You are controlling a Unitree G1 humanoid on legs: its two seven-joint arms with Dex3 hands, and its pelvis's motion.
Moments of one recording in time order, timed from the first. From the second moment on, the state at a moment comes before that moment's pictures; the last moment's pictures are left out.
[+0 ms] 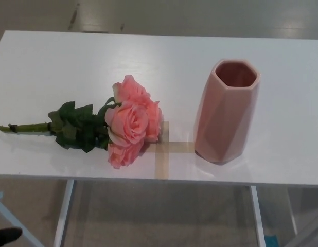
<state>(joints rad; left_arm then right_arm) 0.16 0.59 0.24 0.56 -0.19 -0.16 -0.66 -0.21 -0.27 -0.24 1.26 -0.03 -0.17 -0.10</state>
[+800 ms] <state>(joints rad) 0.34 0.67 0.25 -0.28 -0.54 -0.03 -0.89 -0.21 -0.27 -0.24 1.26 -0.03 -0.17 -0.10</state>
